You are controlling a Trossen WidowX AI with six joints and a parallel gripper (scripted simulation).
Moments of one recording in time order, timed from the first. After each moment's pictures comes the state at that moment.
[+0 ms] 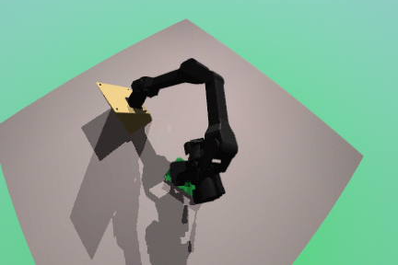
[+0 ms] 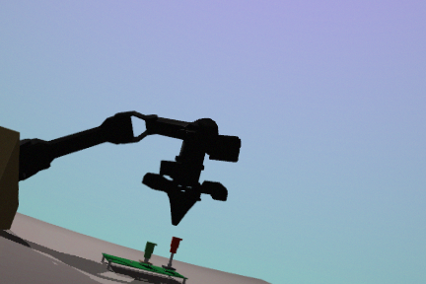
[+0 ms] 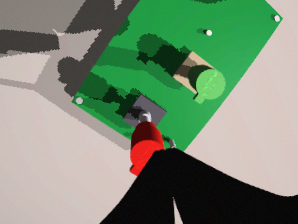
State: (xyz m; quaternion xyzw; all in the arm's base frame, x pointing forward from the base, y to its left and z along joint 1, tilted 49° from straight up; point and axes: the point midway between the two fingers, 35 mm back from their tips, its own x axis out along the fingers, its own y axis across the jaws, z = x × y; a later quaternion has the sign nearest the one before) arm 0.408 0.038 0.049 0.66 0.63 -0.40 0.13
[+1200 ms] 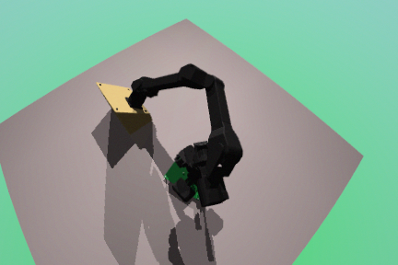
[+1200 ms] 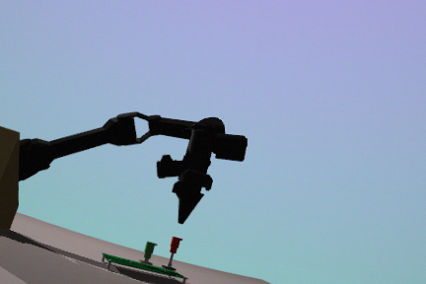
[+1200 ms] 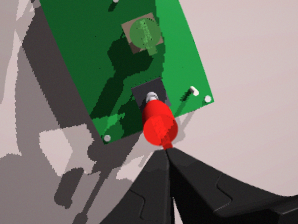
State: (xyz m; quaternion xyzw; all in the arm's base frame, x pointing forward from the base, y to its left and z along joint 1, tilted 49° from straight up) arm 0.420 0.037 0.056 0.63 0.37 -0.65 -0.21
